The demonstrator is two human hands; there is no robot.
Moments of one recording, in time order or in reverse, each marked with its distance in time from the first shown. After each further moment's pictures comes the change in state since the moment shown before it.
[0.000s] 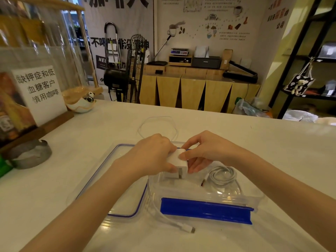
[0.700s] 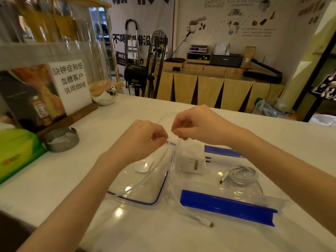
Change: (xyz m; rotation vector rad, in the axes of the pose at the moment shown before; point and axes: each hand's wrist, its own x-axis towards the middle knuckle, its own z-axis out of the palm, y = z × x) left_hand -0.036 -0.050 -0.005 -0.291 0.333 -0.153; right_hand 0.005 -0.059 0.026 -0.599 0.094 -0.625
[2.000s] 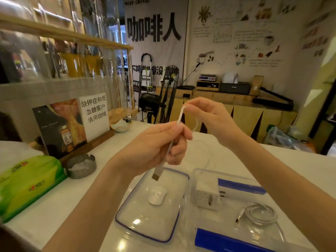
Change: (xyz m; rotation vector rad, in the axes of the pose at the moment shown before) left_hand 0.000 0.019 -0.060 -1.336 -0.336 0.198; right_hand 0.045 -0.008 -0.039 0.571 0.419 -0.179
